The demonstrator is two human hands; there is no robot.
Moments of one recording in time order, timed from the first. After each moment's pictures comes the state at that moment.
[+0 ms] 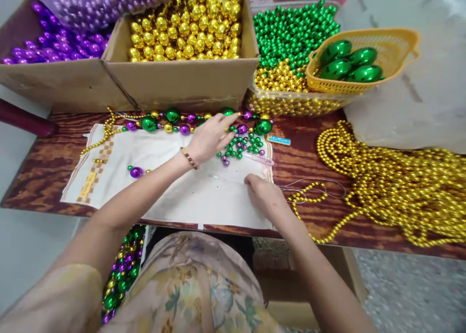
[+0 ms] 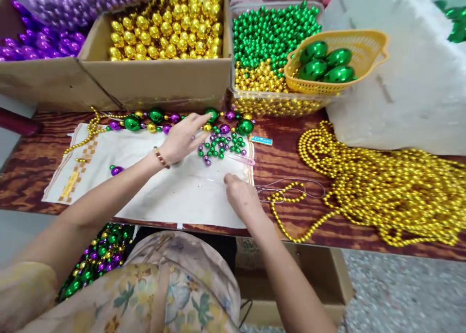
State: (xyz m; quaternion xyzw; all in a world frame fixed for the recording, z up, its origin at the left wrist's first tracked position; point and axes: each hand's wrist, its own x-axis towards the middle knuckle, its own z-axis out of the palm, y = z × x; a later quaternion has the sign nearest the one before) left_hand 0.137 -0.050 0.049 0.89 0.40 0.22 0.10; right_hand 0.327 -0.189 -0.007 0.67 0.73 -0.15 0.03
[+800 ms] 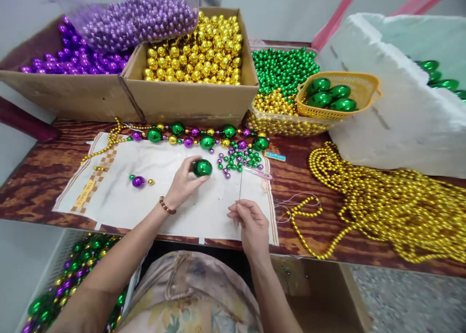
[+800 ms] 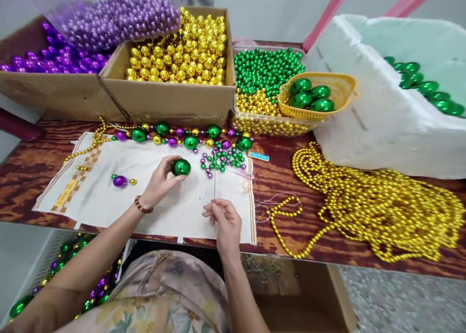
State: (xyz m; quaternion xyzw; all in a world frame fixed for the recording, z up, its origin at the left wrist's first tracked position) left_hand 0.064 -0.127 -0.007 0.69 0.45 0.42 0.38; right_hand 0.253 -0.239 -0.010 0.55 0.27 -0.52 -0.60
